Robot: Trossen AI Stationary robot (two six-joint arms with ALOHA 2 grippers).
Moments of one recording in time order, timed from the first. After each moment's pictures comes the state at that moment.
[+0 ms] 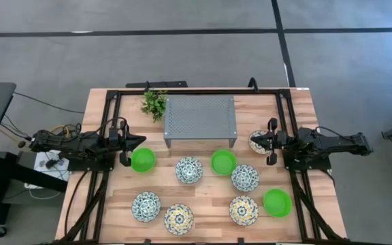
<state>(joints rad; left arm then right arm) -0.19 0.01 0.01 0.14 -0.37 -0.03 0.06 0.01 0.03 -0.01 0.21 -0.09</state>
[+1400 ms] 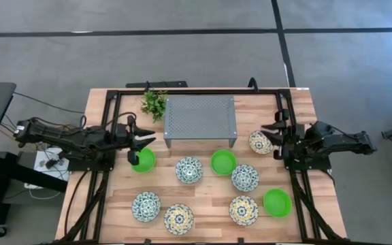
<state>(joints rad) -0.19 0.56 0.30 0.35 -0.35 0.03 0.06 0.10 0.14 0.34 0.15 -0.18</state>
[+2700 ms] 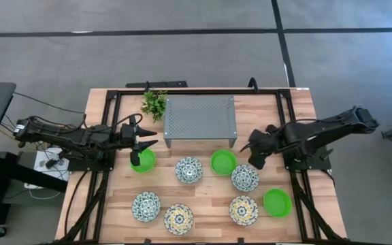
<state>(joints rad) -0.19 0.59 0.40 0.12 -0.35 0.00 0.21 1.12 0.82 -1.05 0.29 0.73</state>
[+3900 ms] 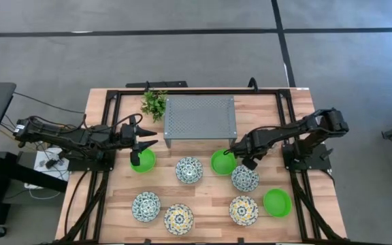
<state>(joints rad) -0.19 0.59 0.40 0.12 -0.35 0.00 0.08 1.55 0.82 -1.10 0.16 0.78</state>
